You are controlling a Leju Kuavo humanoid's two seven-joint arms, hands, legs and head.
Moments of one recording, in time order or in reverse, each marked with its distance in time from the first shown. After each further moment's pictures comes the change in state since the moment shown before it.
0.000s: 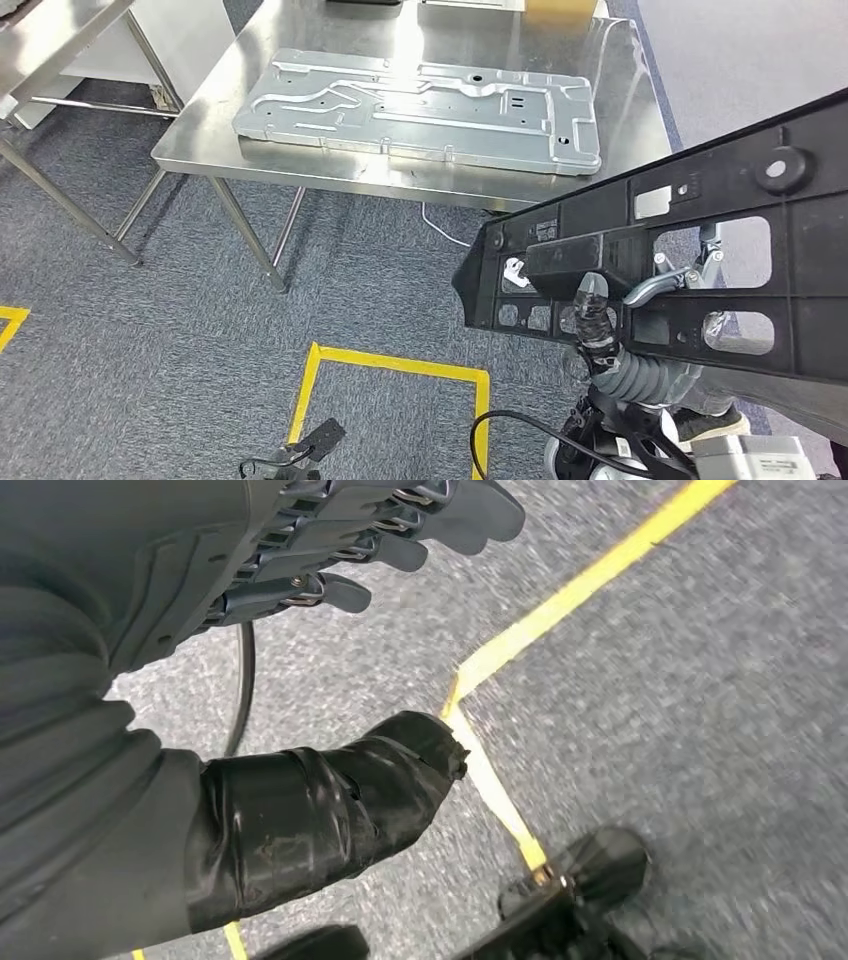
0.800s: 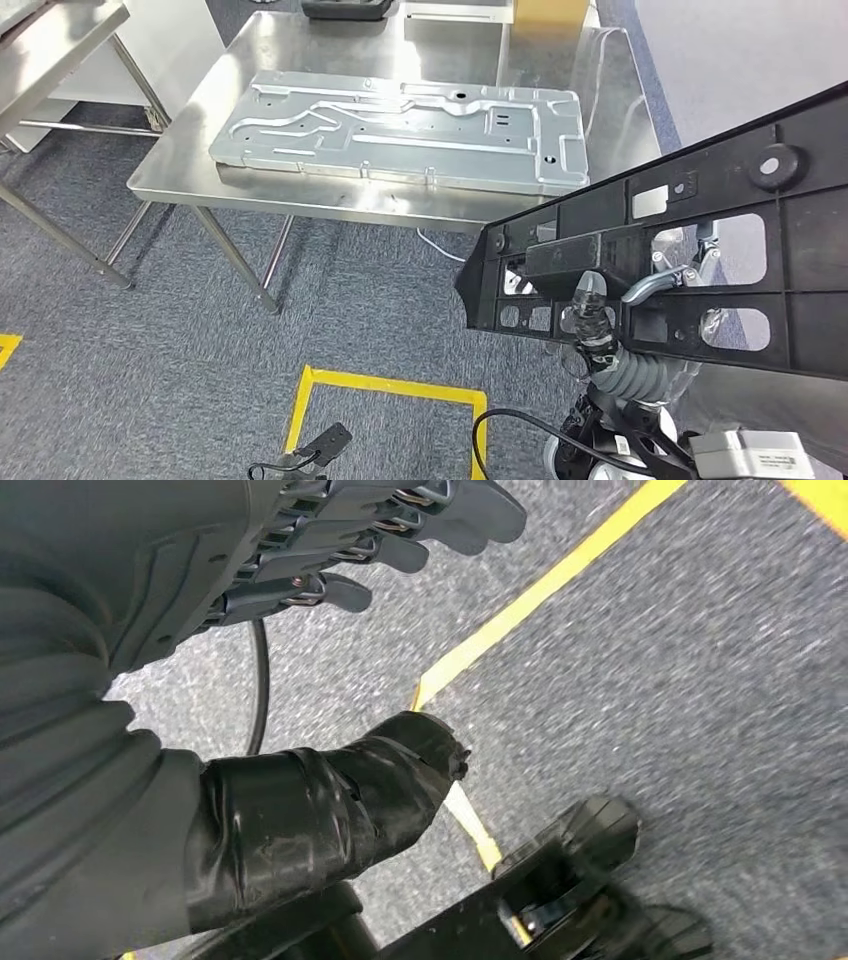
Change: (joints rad) left arm 0.003 0.000 0.000 0.000 0.000 -0.004 0.000; right arm -0.002 -0.001 0.000 0.000 -0.005 0.000 -0.004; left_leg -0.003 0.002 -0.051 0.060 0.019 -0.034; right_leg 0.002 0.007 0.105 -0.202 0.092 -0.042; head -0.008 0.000
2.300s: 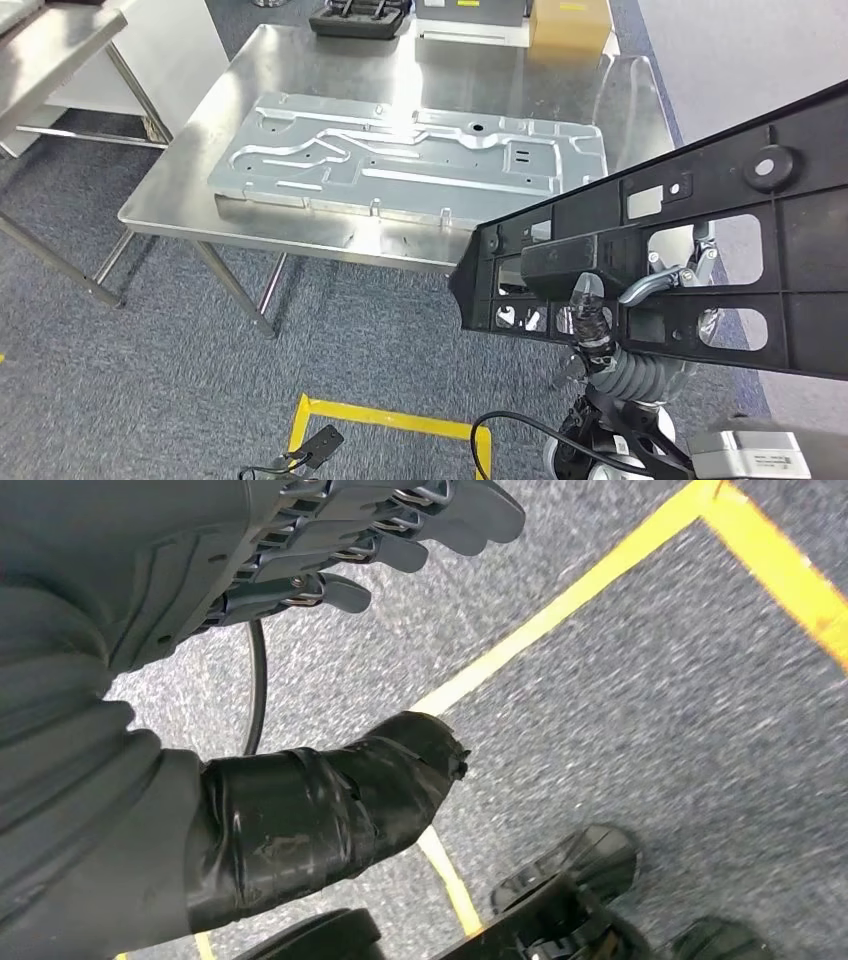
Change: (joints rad) left arm 0.007 0.001 0.000 0.000 0.007 0.000 0.006; right arm -0.001 -0.014 0.000 0.000 -0.009 0.000 -0.005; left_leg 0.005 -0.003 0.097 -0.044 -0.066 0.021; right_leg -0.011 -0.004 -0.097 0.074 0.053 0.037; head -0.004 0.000
